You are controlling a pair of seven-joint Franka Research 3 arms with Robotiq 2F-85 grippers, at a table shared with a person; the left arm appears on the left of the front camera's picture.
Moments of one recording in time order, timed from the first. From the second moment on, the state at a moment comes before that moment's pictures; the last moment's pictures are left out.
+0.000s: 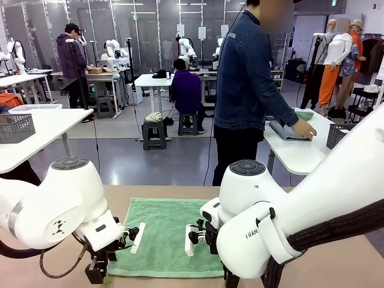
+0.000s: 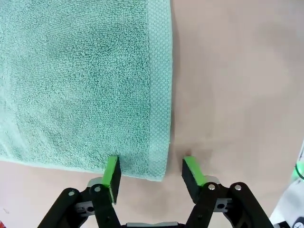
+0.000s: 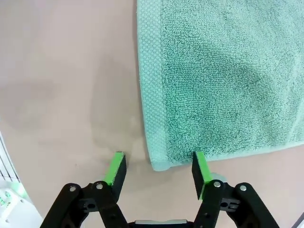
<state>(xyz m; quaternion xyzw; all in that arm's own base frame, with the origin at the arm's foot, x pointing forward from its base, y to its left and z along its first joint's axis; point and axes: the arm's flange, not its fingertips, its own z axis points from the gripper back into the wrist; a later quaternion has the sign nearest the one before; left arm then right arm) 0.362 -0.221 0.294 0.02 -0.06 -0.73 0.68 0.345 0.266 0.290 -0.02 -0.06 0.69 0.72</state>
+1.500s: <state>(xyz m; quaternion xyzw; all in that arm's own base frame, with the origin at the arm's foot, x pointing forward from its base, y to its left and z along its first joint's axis) 0.366 -0.224 0.299 0.02 -0.06 -0.73 0.68 0.352 0.263 0.292 -0.02 -0.07 0.69 0.72</state>
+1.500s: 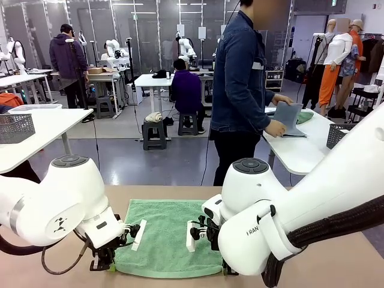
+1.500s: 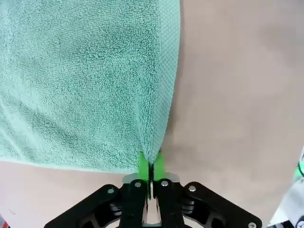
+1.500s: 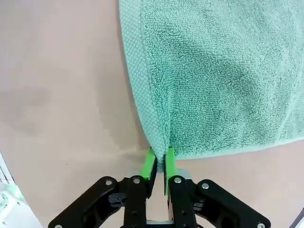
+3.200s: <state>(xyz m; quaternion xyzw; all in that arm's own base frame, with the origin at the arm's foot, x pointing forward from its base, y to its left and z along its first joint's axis) 0.382 -0.247 0.401 0.09 -0.15 -0.73 0.66 0.373 0.288 0.389 -0.07 -0.11 0.71 0.69</state>
